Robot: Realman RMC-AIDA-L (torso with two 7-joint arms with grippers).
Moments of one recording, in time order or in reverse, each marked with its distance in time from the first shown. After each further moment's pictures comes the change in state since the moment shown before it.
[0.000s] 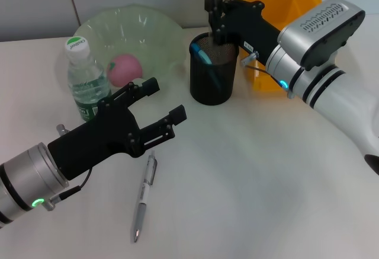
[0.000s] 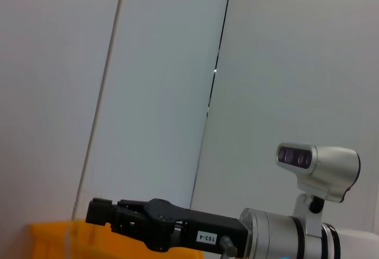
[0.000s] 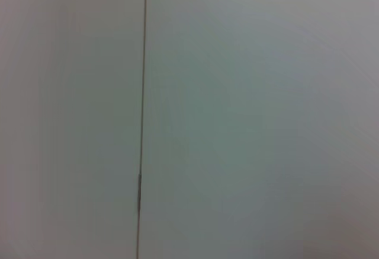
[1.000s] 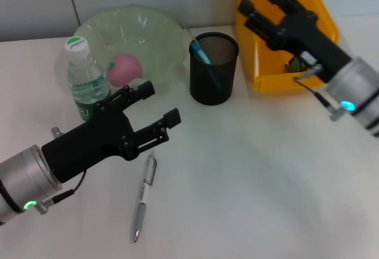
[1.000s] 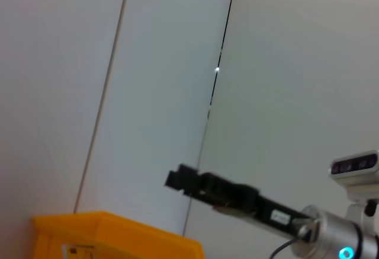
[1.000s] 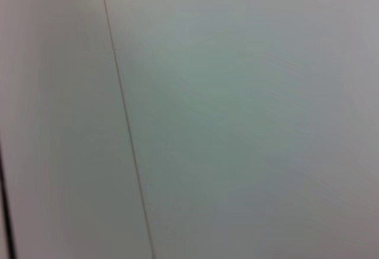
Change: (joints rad) left arm 0.008 0.016 -0.002 0.004 0.011 0.007 -0.030; right arm -0.207 -0.011 -0.016 -0.136 -0.087 -0.346 0.377
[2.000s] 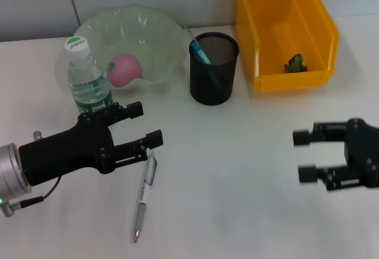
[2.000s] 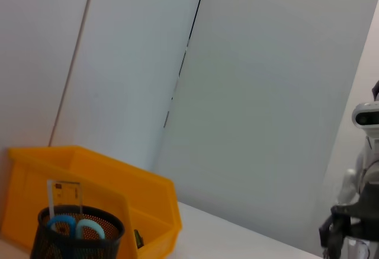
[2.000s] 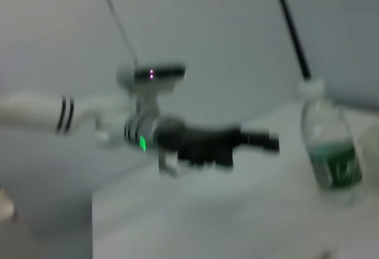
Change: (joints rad) left arm 0.015 0.030 -0.373 0.104 0.555 0.073 -0.327; right arm -0.195 -0.070 -0.122 -0.779 -0.741 -0.628 0.765
